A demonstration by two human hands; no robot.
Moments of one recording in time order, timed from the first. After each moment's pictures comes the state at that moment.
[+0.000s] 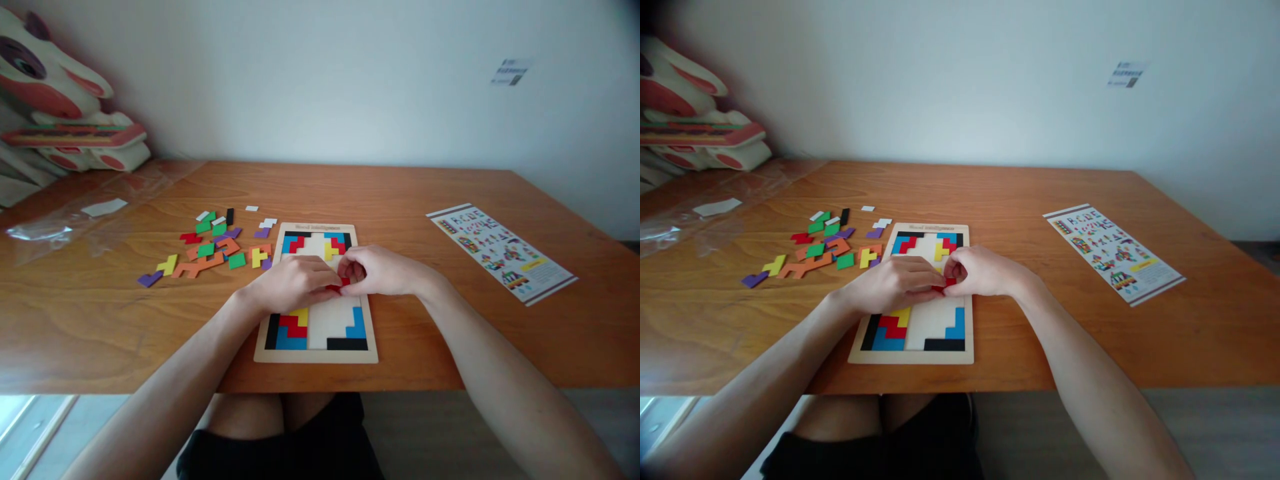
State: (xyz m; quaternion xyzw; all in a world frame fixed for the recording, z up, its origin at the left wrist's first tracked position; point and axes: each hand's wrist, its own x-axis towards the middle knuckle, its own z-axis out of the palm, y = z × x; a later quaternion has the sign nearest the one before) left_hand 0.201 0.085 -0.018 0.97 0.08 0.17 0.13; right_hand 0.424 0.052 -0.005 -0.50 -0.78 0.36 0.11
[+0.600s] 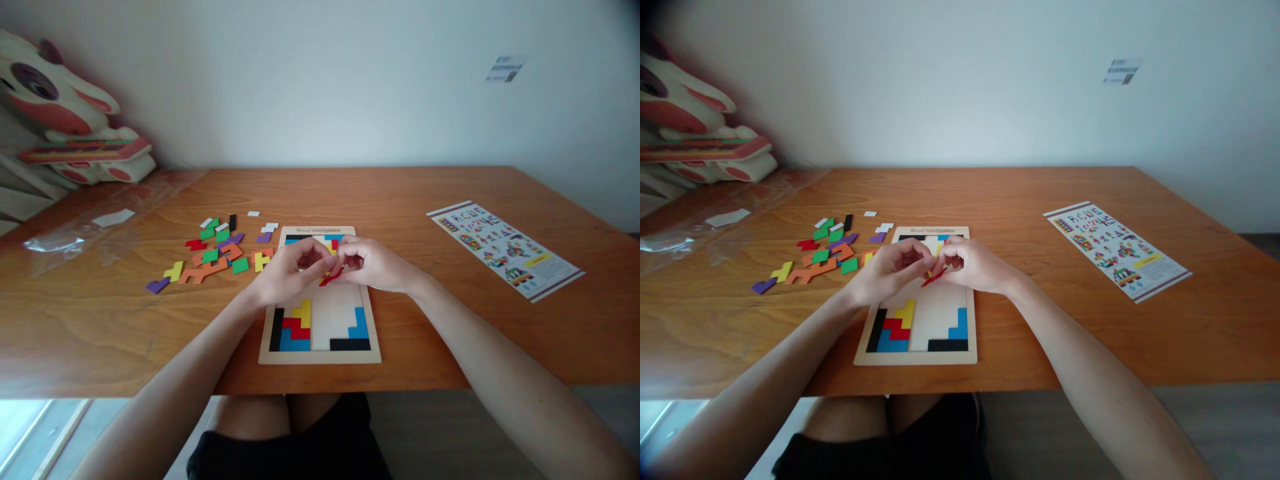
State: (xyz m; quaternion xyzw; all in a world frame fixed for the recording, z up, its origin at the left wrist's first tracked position) left_hand 0.206 0.084 -0.015 0.75 0.28 0.29 0.52; right_hand 0.416 0.056 -0.016 -0.41 -0.76 0.39 0.32
